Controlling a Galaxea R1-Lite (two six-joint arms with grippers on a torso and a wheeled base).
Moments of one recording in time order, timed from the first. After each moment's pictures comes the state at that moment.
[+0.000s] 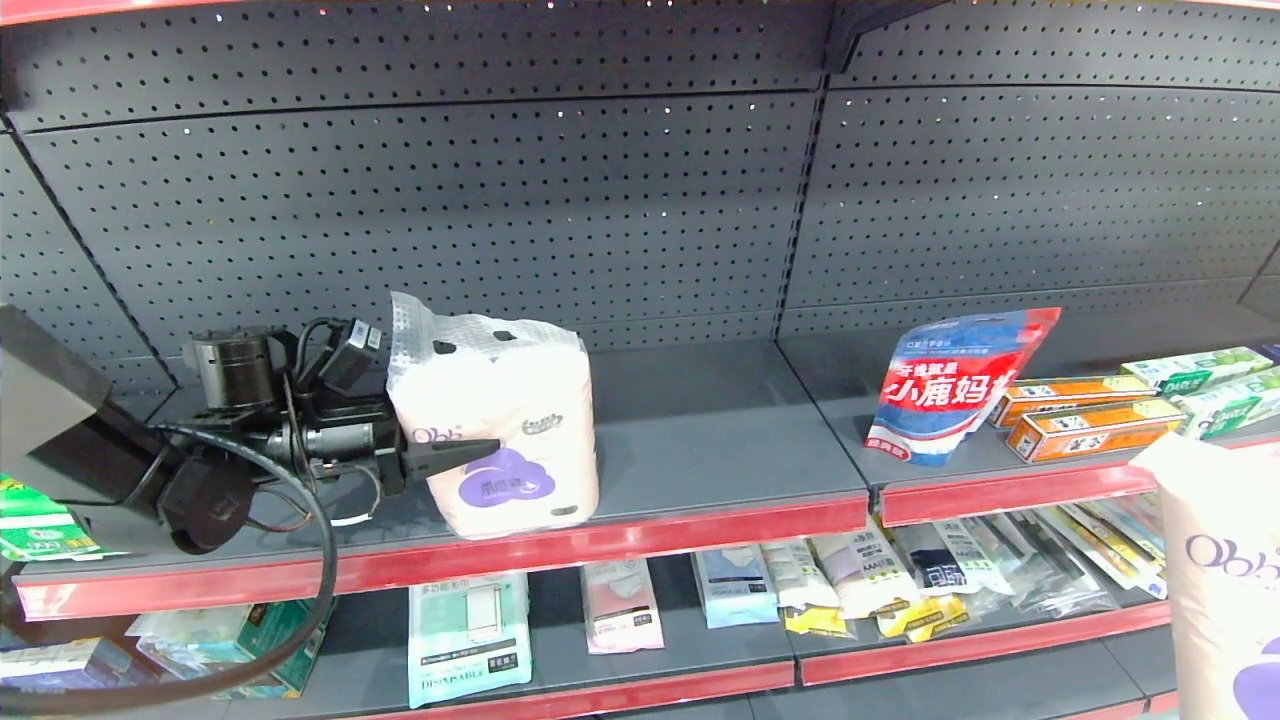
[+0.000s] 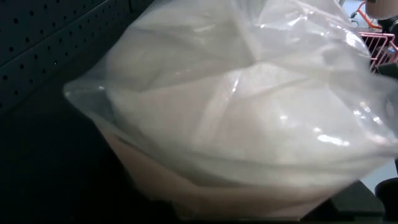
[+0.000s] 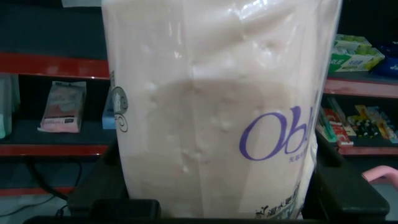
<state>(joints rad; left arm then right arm) -0.02 2.06 -0.78 -0.97 -1.20 0.27 -0.04 0.49 -0.44 0.14 -0.02 -0.23</state>
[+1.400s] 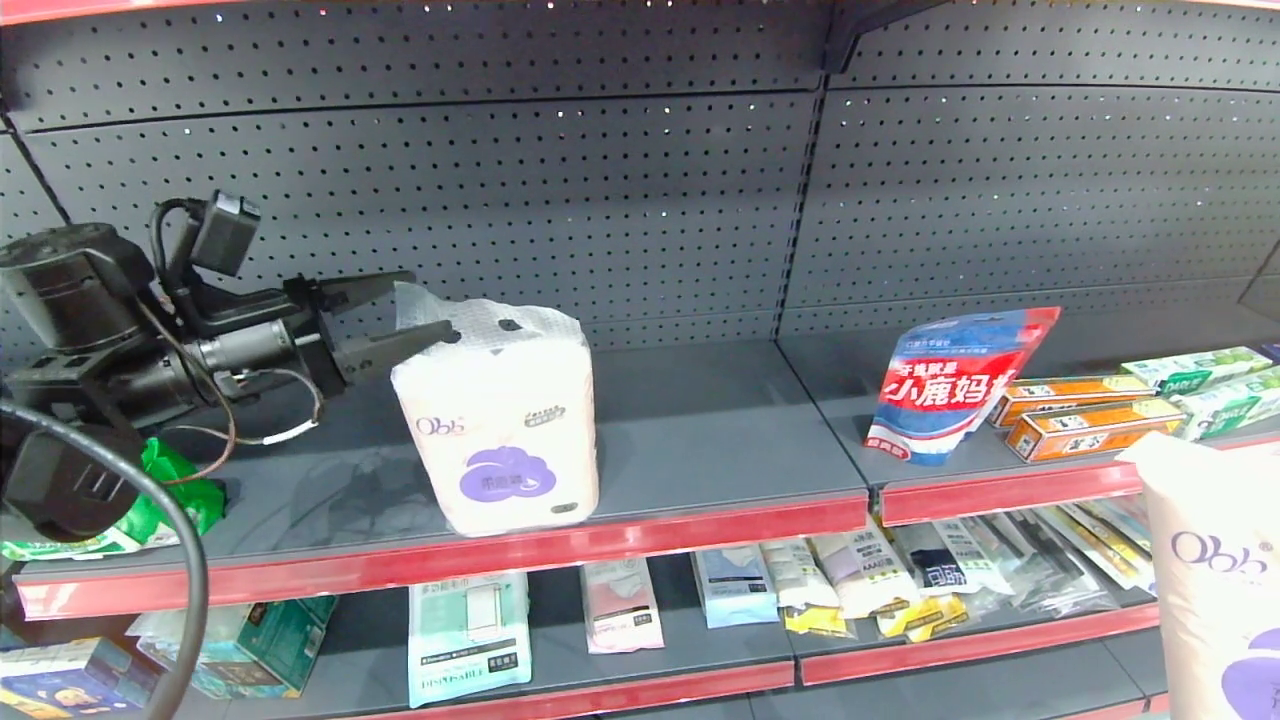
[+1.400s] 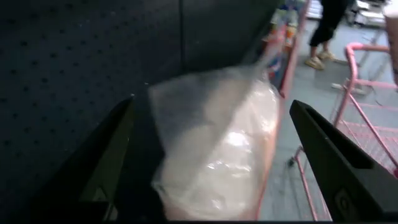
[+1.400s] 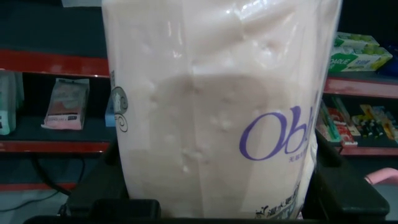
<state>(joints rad) 0.03 1.80 -0.78 -1.14 -0.97 -0.05 -0.03 0.53 -0.44 0.13 0.00 -0.23</state>
